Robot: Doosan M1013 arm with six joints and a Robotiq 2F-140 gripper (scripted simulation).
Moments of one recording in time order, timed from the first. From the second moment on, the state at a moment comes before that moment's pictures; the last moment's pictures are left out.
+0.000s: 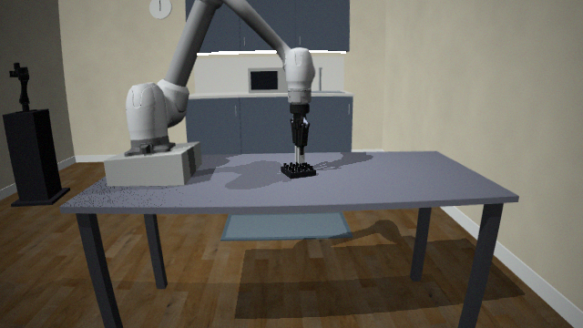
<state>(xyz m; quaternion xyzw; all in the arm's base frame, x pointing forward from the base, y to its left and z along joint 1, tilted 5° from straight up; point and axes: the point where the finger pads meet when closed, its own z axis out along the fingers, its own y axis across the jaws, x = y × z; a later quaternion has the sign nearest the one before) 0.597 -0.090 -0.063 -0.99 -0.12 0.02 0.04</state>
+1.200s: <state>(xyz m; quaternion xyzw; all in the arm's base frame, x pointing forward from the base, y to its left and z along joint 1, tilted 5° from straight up) 0.597 -0.090 -0.063 -0.99 -0.12 0.02 0.04</state>
